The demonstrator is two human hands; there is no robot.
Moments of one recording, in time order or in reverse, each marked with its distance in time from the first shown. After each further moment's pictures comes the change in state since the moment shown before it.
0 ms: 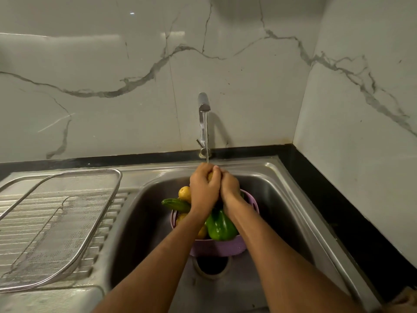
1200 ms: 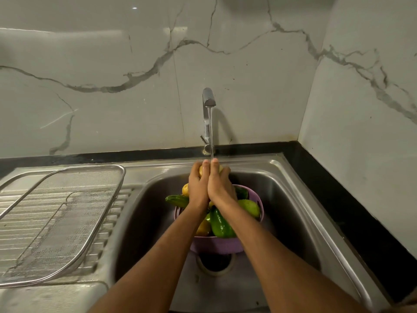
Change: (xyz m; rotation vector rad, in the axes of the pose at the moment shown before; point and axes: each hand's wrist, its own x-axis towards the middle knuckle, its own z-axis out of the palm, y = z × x) left_hand 0.001 0.000 -0.014 -0.305 0.003 -0.329; right_hand -0.012 0.006 0.023 -0.601 0.148 -0.230
